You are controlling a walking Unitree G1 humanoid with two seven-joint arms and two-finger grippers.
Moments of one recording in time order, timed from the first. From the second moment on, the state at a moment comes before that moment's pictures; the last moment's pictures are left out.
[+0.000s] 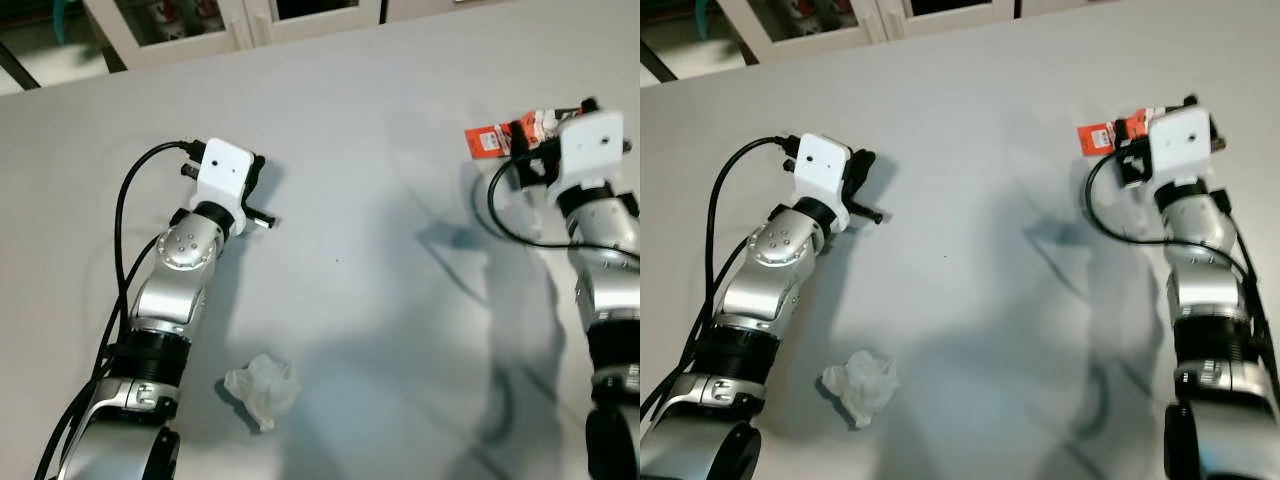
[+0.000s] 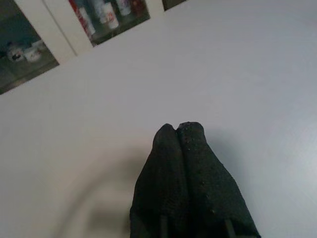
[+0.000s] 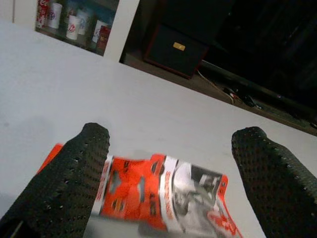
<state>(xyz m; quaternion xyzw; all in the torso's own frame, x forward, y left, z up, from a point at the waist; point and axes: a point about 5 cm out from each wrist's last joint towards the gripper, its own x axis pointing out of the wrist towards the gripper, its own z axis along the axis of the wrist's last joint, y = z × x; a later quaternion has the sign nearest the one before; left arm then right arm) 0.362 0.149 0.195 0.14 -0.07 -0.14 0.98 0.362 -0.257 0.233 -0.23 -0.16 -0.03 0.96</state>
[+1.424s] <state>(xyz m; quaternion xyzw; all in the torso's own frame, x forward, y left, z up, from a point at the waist) 0.358 0.152 0.190 0.15 -0.06 -0.13 0.98 0.379 -0.312 0.215 0.02 -0.01 -0.14 0.99</state>
